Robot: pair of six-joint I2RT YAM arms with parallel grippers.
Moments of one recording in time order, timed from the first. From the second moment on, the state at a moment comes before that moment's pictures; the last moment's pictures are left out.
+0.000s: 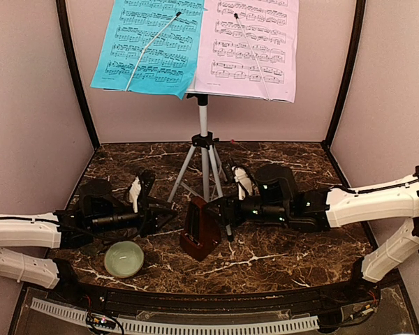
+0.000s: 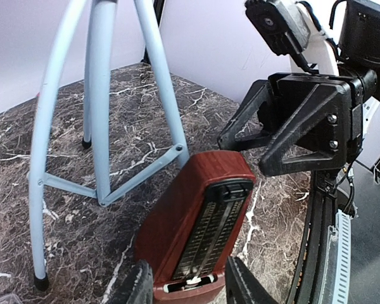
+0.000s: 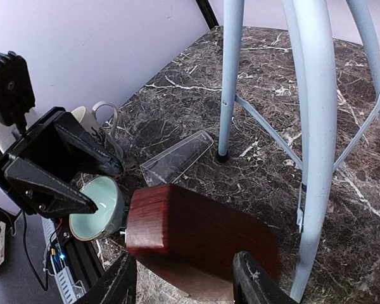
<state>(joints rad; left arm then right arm) -0.85 1.01 0.44 0.30 0.23 -0.19 1.11 1.43 0.87 0.16 0.02 0.48</state>
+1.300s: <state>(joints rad) -0.95 1.22 0.54 0.38 0.09 -0.15 1.12 1.47 0.91 0.17 0.02 0.48</state>
